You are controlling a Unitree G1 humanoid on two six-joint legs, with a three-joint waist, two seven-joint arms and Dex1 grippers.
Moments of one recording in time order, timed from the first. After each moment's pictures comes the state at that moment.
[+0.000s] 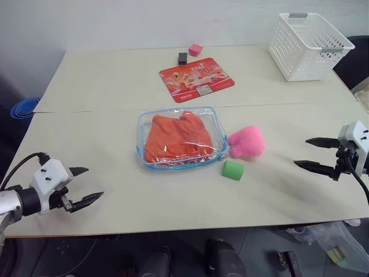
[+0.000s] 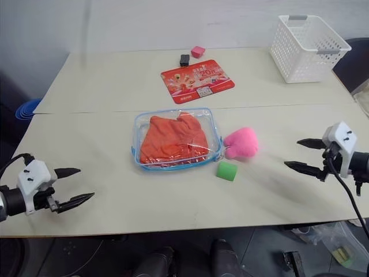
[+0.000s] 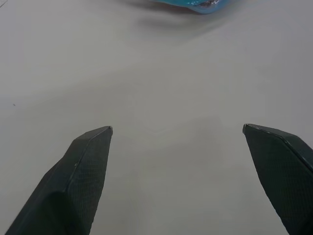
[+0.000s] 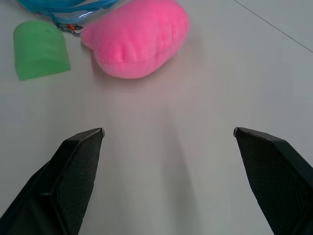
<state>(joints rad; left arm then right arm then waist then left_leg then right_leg) 0.24 0.92 0.49 -0.27 -0.34 0.34 -0.95 -0.33 -1.04 -0.25 0.41 0.36 0.15 1.28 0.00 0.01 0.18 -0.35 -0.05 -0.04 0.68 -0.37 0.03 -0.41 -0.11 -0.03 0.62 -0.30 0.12</state>
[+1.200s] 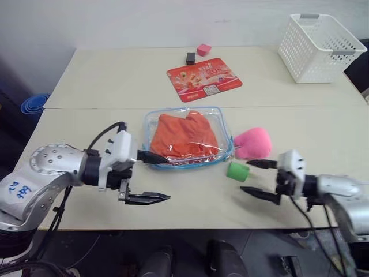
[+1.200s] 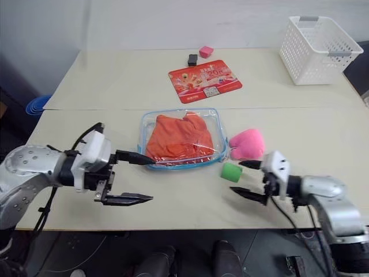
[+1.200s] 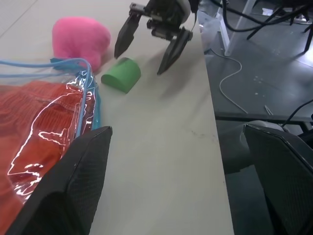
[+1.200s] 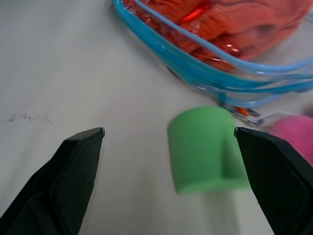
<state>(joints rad) -0.38 0.93 0.03 -0.55 -0.73 0.73 -1.03 -0.11 -0.73 -0.04 -0.21 0.37 0.29 1.04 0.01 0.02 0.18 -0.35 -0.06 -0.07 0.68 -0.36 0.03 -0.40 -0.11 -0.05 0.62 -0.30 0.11</state>
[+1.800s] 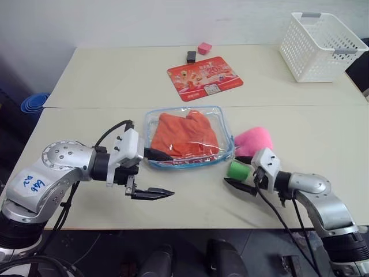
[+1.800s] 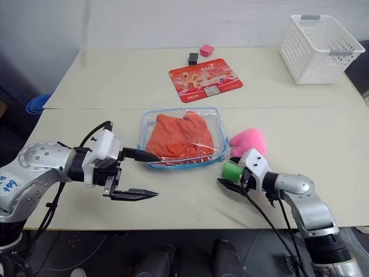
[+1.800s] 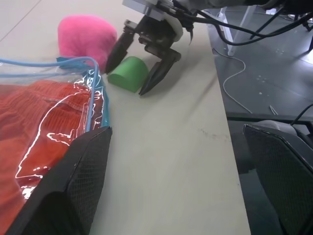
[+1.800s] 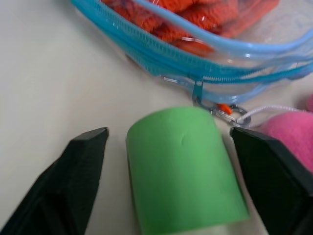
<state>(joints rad) -0.41 0.90 0.00 -0.50 -0.68 0.68 -1.04 -0.18 -0.68 0.03 -0.15 0.26 0.32 0.89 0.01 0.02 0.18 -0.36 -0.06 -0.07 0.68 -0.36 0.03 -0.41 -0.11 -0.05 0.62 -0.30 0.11</state>
